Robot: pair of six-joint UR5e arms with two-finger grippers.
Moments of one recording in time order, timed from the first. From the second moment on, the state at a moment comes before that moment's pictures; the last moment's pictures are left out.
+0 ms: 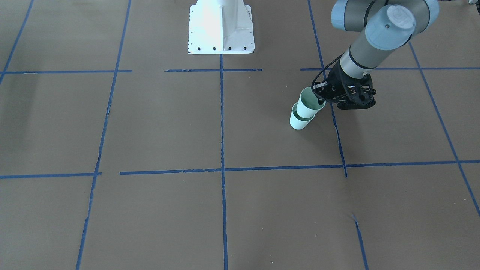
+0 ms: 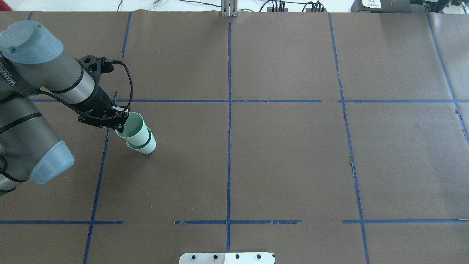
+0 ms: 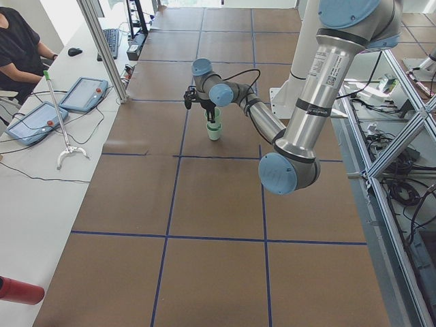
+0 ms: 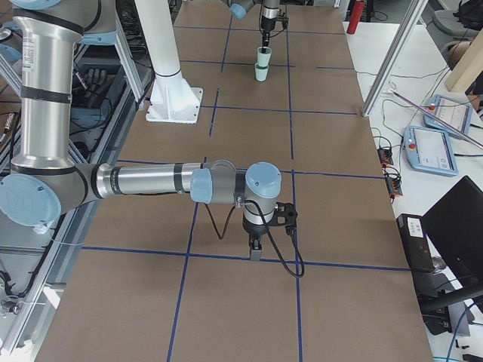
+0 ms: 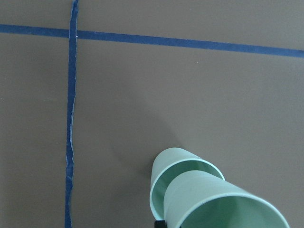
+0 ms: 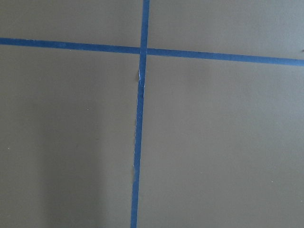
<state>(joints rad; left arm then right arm) -0.81 -1.93 -1.90 -1.53 -2.24 -1.01 1.55 -1.70 1.79 -1.68 2.26 -0.04</state>
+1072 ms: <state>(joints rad) -0.81 -1.93 -1.87 -1.59 -2.24 -1.00 1.55 -1.70 1.79 -1.68 2.26 -0.04</state>
